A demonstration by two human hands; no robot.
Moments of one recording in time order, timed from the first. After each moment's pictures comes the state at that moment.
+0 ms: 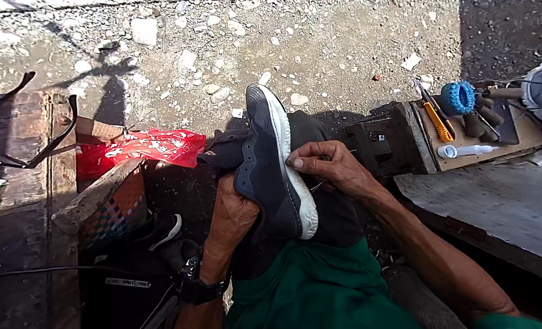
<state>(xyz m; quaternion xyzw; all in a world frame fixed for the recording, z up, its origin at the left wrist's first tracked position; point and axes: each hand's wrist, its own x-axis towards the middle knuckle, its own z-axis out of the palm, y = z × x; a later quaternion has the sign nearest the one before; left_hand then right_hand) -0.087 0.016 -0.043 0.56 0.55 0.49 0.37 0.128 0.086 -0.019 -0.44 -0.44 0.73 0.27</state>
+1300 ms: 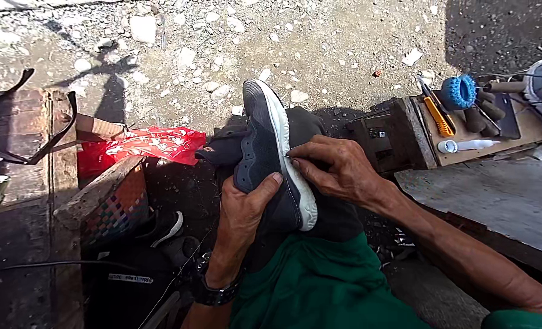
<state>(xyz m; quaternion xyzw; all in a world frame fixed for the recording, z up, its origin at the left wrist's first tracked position) -0.058 0.011 -0.019 0.30 0.55 0.55 0.54 0.136 0.079 -0.023 -0.42 -0.82 0.28 0.25</state>
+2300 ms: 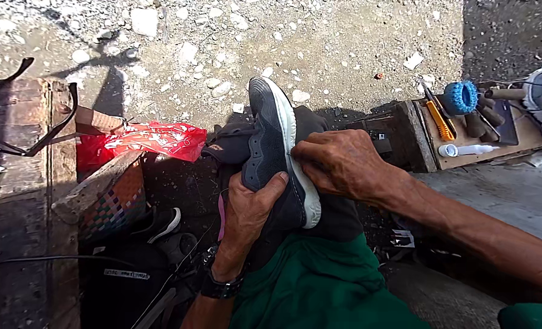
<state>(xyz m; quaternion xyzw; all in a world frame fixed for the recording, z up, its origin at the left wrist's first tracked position) -0.057 0.012 -0.024 0.31 0.56 0.55 0.54 0.125 0.096 0.004 -0.35 -0.92 0.14 0.12</state>
